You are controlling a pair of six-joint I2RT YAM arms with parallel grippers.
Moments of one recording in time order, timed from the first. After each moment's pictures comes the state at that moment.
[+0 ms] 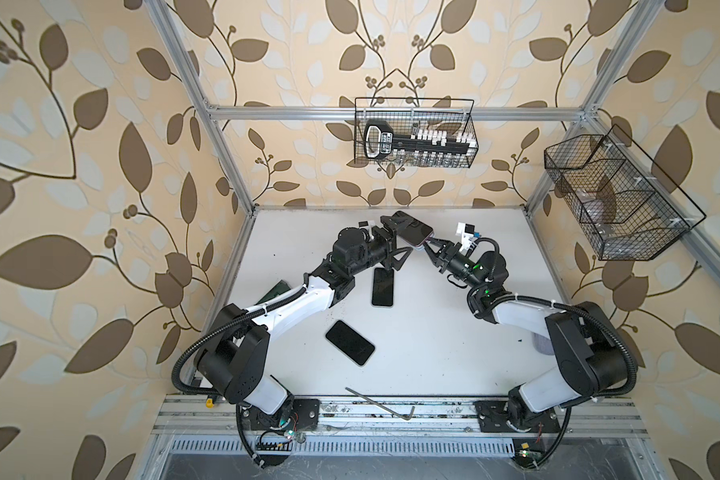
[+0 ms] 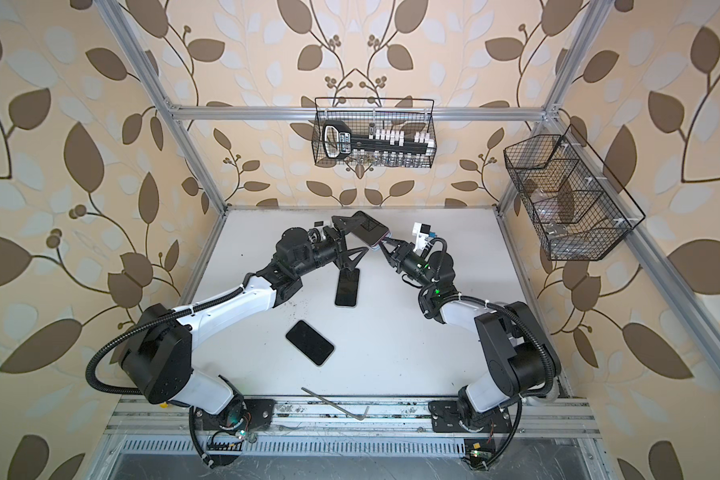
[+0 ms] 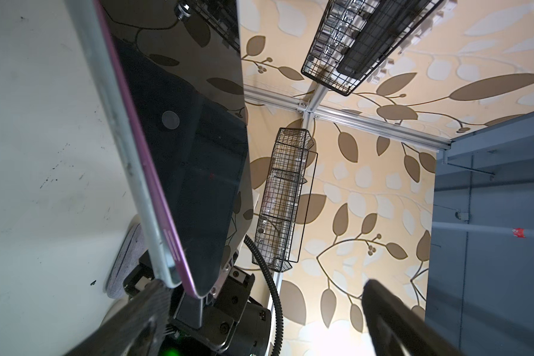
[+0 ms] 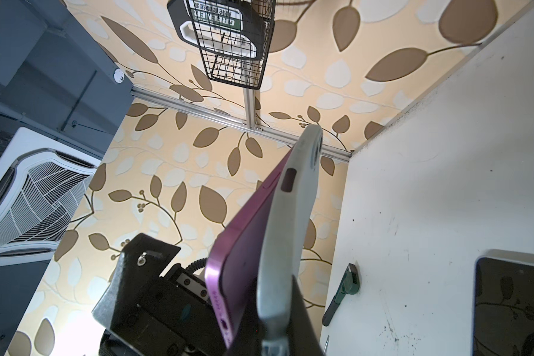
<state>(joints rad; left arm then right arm) -0.60 1.52 1.03 0.49 0.37 -1.79 0.32 1.56 0.66 1.07 -0.47 1.38</state>
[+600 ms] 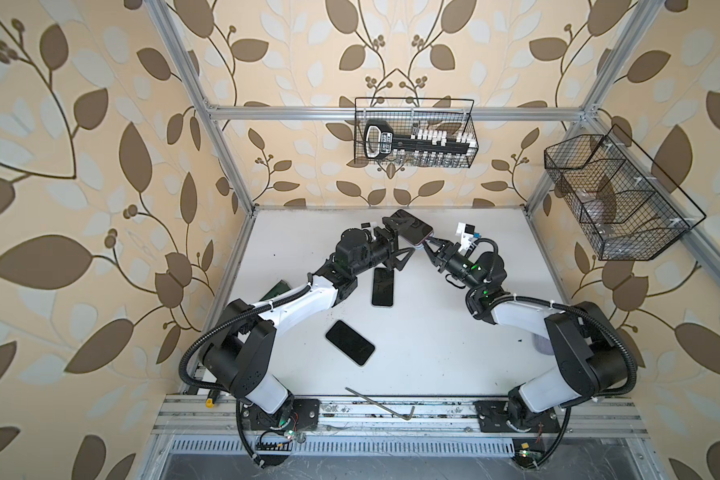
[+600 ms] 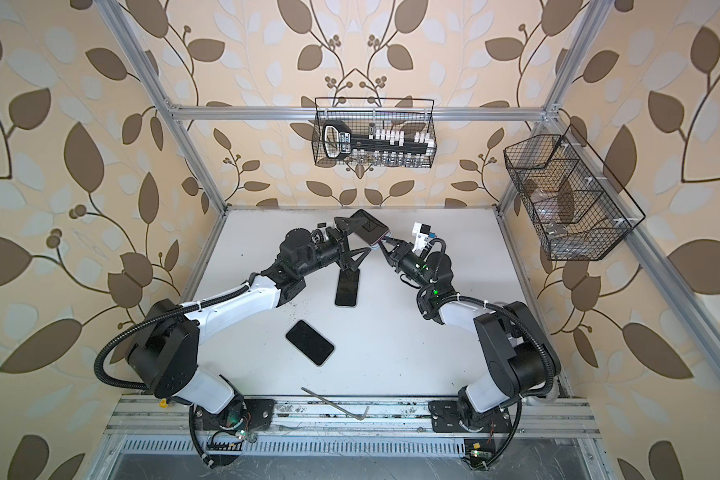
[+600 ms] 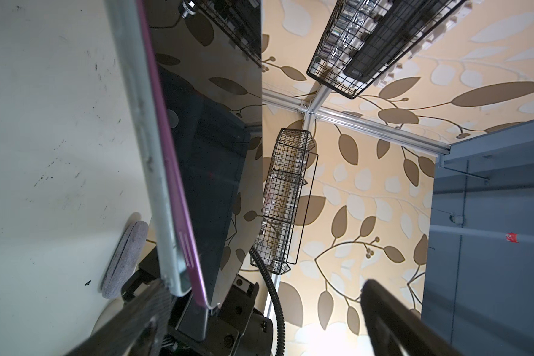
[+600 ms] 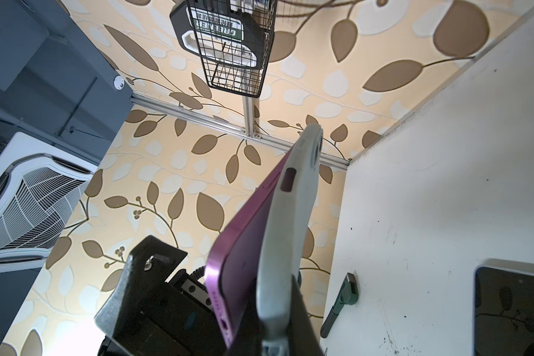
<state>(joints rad) -0.60 1.56 1.03 0.53 0.37 -1.82 0.34 1.56 0.66 1.07 -0.42 1.36</state>
